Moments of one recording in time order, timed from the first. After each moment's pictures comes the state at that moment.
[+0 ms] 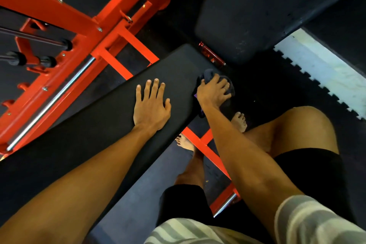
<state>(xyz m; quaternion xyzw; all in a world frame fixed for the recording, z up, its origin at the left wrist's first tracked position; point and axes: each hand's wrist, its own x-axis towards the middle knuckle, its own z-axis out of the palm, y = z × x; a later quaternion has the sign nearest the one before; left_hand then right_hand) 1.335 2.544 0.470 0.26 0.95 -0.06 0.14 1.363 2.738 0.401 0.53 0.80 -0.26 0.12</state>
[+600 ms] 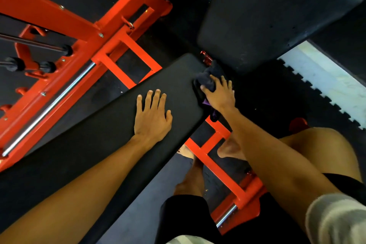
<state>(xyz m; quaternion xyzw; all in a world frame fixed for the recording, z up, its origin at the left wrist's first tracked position) 1.329 2.548 0.470 0.26 0.95 -0.07 0.15 1.360 2.799 0.386 0.35 0.85 -0.33 0.20</state>
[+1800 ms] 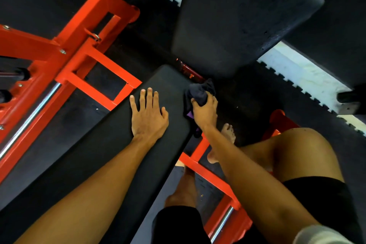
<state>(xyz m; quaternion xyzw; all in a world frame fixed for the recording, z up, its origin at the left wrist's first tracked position) 1.279 2.616 0.433 0.27 0.95 -0.05 0.16 1.369 2.778 0.376 0.55 0.69 -0.46 0.06</state>
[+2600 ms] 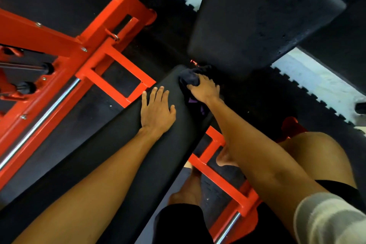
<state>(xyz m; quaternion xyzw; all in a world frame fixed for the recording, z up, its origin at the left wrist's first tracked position) 1.262 2.601 0.439 0.27 0.95 0.00 0.18 1.279 2.802 0.375 0.36 0.84 -0.34 0.23</state>
